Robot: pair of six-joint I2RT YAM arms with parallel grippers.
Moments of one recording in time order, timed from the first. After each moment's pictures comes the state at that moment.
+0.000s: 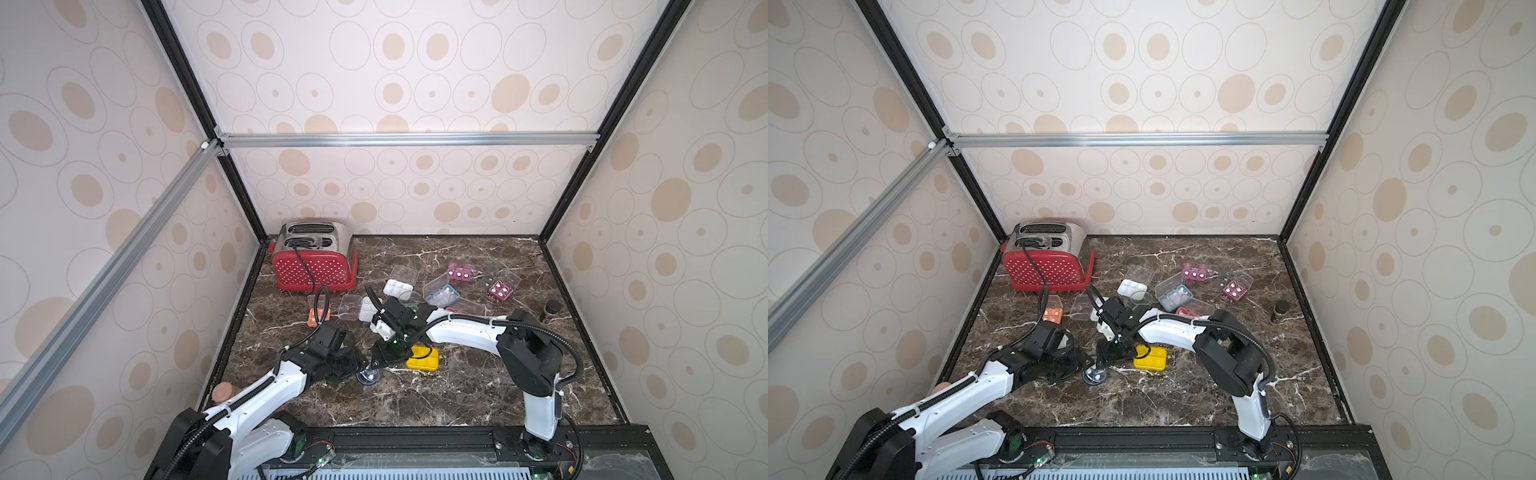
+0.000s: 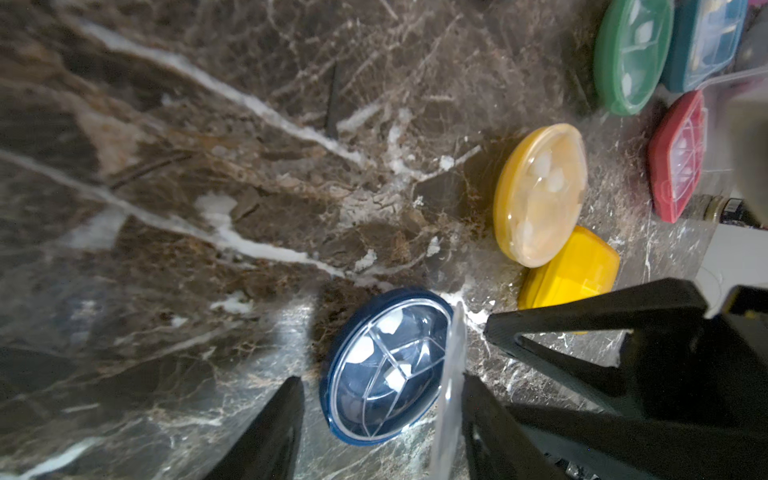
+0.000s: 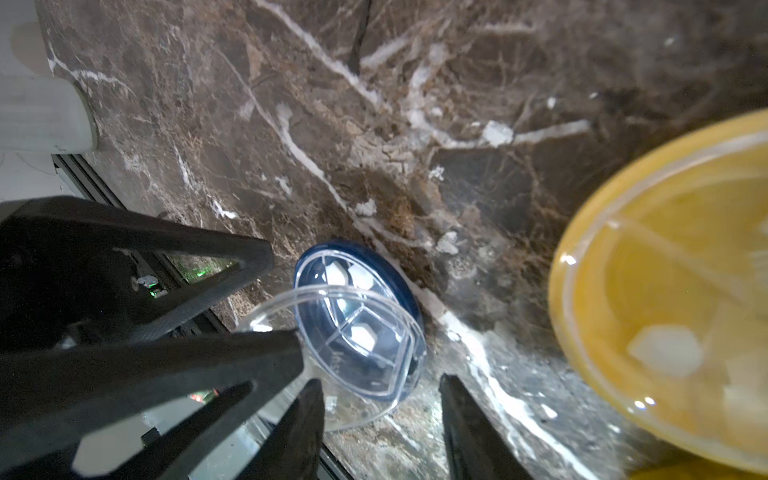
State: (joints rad) left arm -0.50 1.06 0.46 -0.47 0.25 -0.88; right arm 0.95 1.96 1.34 -0.58 -0.44 0.58
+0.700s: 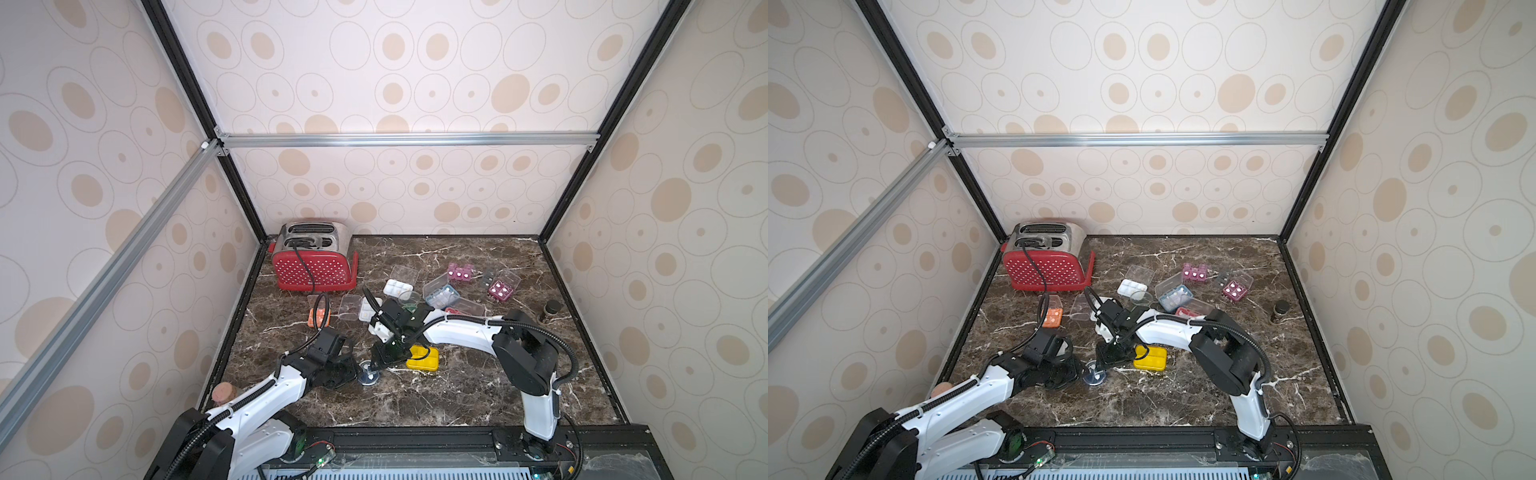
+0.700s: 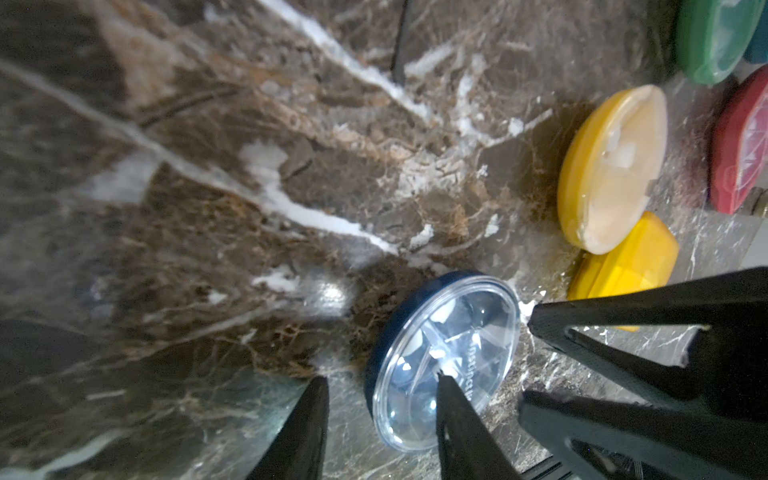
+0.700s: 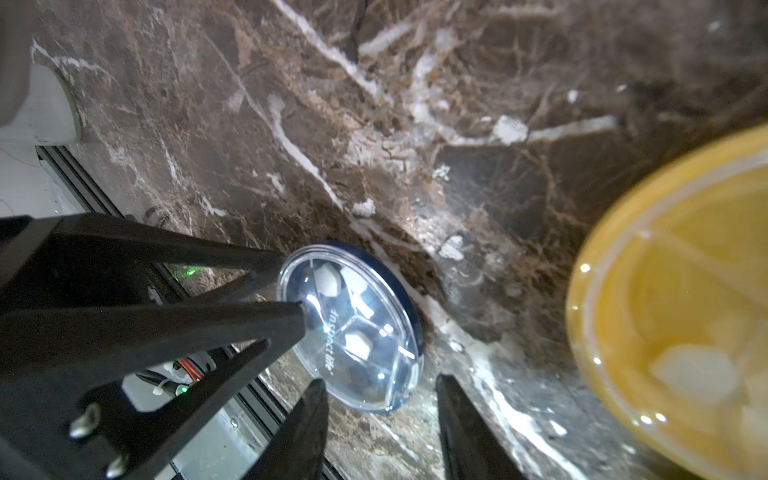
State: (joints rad) left arm -0.51 1.05 0.40 -0.45 0.25 -0.89; right arm 0.96 1.98 1.36 -0.59 -0.43 0.56
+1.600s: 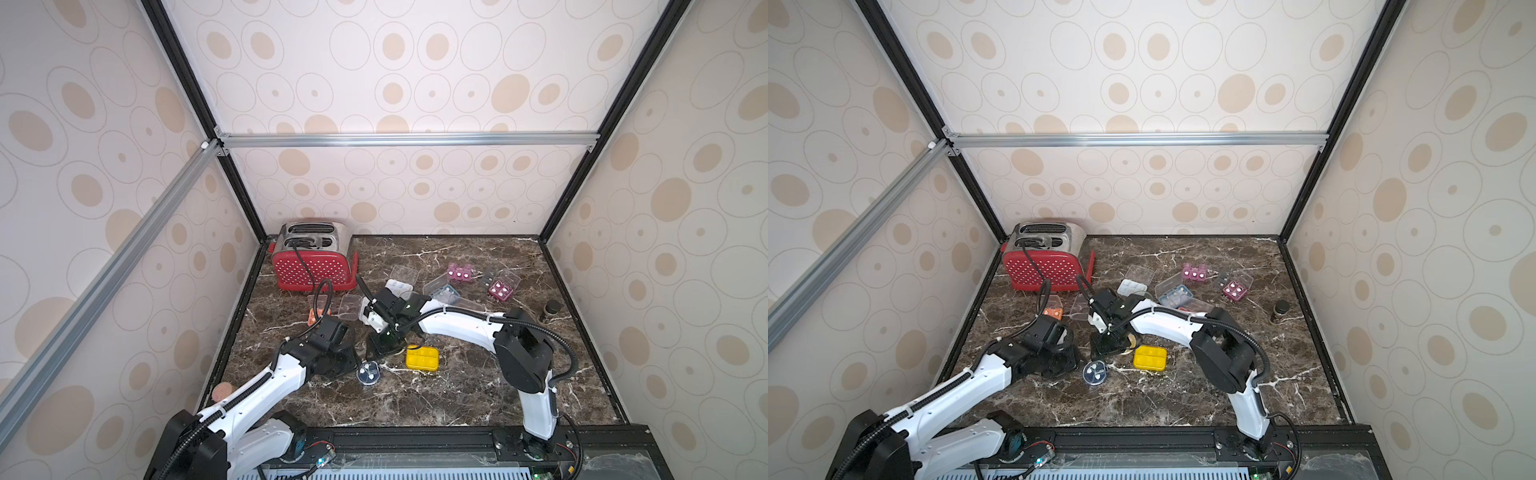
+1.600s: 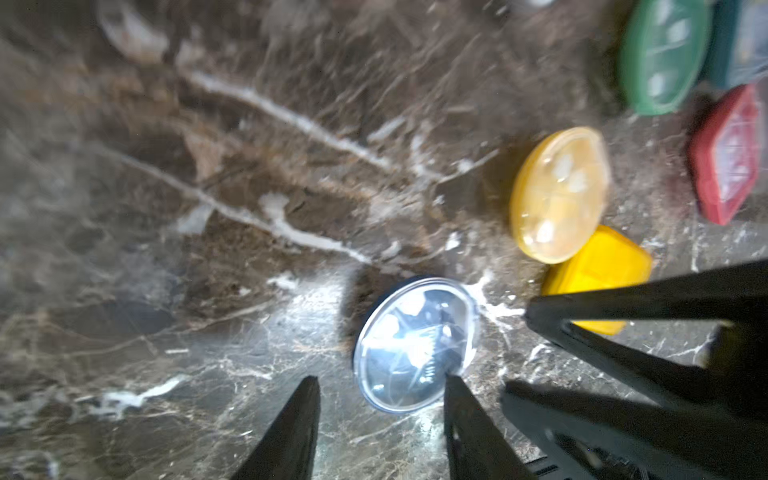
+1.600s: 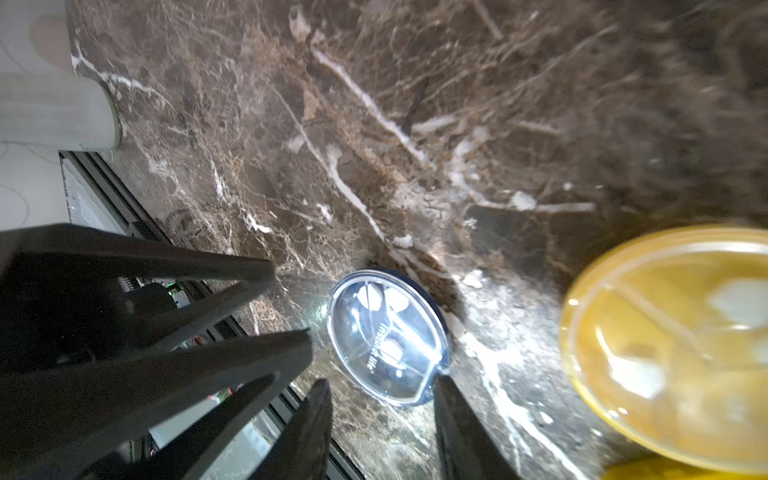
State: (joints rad) left arm -0.51 1.09 0.66 -0.69 0.16 -0.81; right arm 0.92 1.99 1.54 -0.75 -0.40 0.49
